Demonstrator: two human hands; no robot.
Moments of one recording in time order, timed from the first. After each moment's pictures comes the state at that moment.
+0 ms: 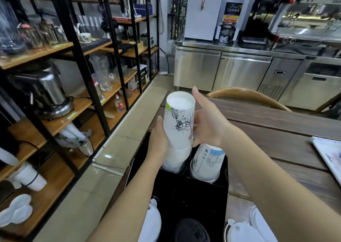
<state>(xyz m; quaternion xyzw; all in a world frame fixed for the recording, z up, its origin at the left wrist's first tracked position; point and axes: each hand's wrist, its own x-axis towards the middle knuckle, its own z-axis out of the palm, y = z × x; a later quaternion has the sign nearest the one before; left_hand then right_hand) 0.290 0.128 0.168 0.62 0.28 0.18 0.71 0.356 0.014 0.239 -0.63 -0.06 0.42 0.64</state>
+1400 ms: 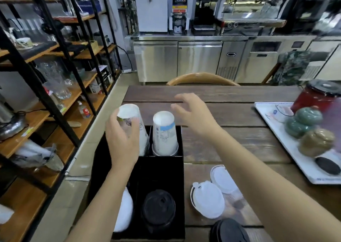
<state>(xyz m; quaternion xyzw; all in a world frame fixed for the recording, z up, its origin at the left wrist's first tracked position) 0.234 0.076 0.174 0.79 0.18 0.35 0.47 0.319 -0.089 0.224 -0.88 -0.22 -0.05 0.42</state>
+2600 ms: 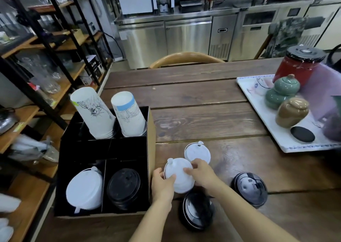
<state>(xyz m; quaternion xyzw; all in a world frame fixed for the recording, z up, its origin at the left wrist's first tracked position) 0.180 -0.108 0.027 0.66 0.39 -0.04 0.64 0.233 -0.226 0.025 -0.83 0.04 0.25 0.49</state>
